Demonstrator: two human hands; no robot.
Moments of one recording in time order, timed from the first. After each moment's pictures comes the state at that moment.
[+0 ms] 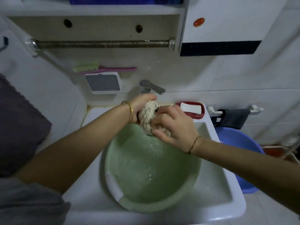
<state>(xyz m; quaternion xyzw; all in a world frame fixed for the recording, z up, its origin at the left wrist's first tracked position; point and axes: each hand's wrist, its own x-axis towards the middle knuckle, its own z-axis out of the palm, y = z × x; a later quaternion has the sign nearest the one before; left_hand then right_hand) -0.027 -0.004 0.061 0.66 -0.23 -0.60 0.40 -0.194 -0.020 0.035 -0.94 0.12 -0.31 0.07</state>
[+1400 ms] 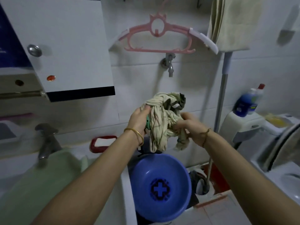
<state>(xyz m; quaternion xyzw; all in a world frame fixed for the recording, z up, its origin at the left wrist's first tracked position) -0.379 -0.146 0.120 0.51 -0.30 -0.49 0.64 -0.542 -0.182 0.116 -0.61 0.49 -0.30 0.55</state>
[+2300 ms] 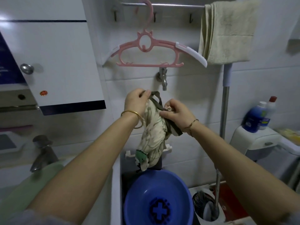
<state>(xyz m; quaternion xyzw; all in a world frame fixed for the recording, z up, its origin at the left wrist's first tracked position) -0.397 -0.206 0.183 0.65 -0.49 -0.12 0.57 -0.543 -0.255 0.147 -0.78 0.35 -0.38 0.35</state>
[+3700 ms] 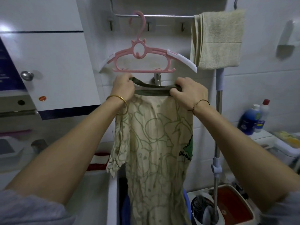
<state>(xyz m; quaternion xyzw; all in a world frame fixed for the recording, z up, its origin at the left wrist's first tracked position) -0.377 -0.209 0.238 0.69 -0.55 0.02 0.47 -0.576 -0.265 0.219 -0.81 0.46 -0.35 -0.03</state>
